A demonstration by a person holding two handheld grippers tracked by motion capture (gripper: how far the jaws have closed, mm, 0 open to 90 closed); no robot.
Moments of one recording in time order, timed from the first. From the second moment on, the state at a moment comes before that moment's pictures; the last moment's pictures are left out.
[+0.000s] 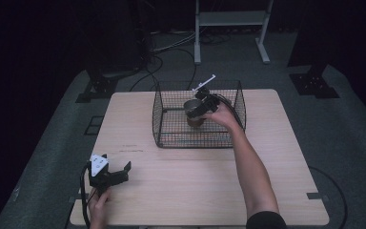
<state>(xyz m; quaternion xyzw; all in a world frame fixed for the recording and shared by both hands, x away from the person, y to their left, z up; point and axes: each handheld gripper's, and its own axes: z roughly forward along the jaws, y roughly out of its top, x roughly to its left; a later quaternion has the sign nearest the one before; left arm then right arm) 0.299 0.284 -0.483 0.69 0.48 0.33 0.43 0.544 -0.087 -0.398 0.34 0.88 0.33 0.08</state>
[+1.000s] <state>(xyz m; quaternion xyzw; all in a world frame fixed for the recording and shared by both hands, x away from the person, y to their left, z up) 0.299 0.284 -0.483 0.68 0.48 0.33 0.44 0.545 -0.075 -0.417 0.34 0.89 0.29 0.08</state>
